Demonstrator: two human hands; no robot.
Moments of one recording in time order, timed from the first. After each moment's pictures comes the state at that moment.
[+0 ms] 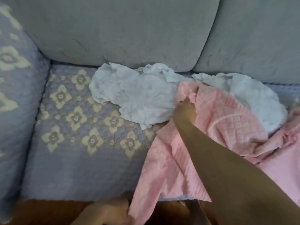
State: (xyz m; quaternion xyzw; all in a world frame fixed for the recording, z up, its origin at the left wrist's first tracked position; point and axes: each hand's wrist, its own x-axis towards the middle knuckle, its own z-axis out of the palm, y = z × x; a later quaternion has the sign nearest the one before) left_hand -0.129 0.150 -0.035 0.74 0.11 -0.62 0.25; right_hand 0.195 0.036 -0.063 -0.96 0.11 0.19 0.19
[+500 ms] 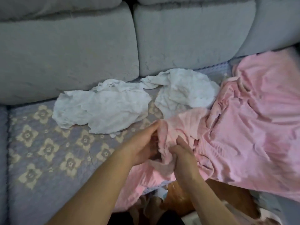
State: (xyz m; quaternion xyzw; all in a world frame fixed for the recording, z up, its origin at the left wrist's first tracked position) left_hand 0.078 0.066 0.089 0.38 0.30 -0.44 0.76; right_hand 0.028 -0.079 0.117 -0.58 0.31 0.22 0.72
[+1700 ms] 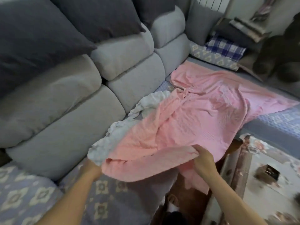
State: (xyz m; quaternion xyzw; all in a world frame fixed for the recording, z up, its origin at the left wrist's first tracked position) left_hand 0.017 0.403 0.183 0.93 0.07 -0.30 0.18; right_hand -0.213 0.053 0.295 -0.85 0.38 -0.04 0.37
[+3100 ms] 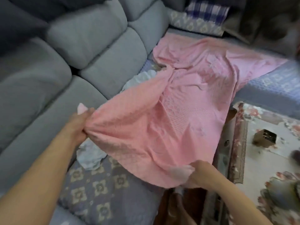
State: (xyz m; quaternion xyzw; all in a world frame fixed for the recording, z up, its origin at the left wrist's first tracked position) left_hand 0.111 0.270 0.243 0.64 0.10 -0.28 0.71; right_hand -0.260 0.049 0.225 -0.82 0.35 0.32 0.31
